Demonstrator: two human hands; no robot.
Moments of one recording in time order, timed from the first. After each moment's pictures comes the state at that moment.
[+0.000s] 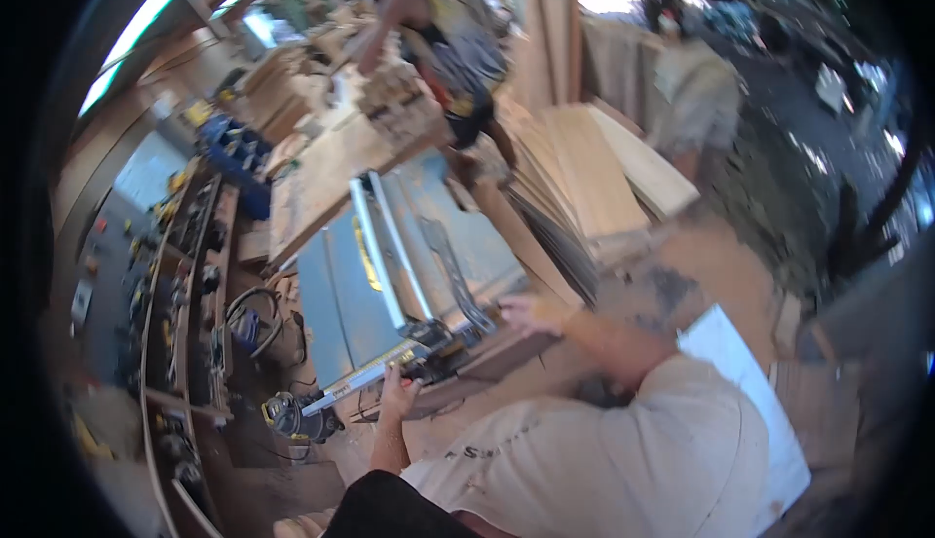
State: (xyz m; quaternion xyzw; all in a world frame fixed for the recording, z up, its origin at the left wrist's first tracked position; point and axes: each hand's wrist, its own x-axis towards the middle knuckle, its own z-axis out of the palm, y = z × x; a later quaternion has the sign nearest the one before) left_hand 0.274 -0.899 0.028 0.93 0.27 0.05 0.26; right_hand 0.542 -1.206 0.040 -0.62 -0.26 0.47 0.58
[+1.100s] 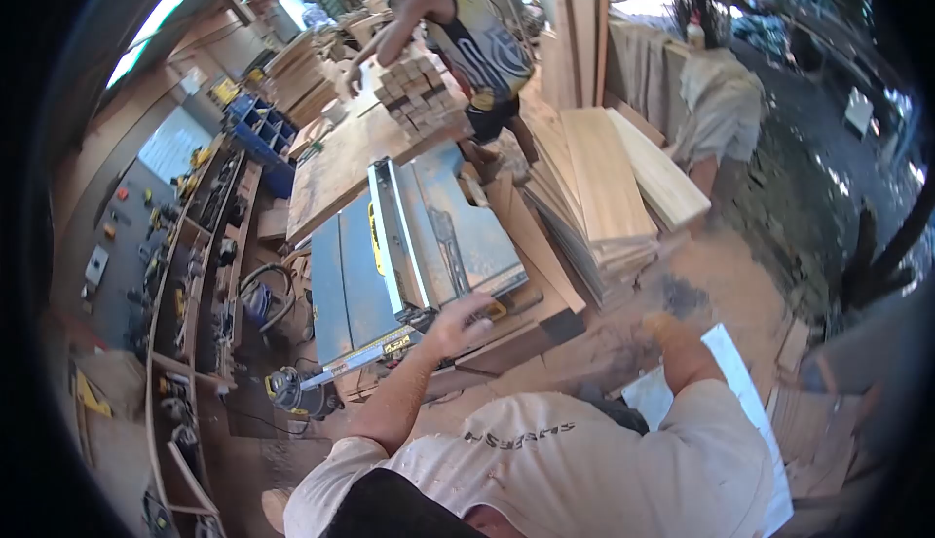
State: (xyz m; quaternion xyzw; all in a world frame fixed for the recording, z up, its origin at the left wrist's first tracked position) left_hand 0.428 -1.038 0.135 0.93 -0.10 0.03 0.36; right_hand 0.599 -1.423 -0.081 -0.89 -0.27 0.37 -0.03
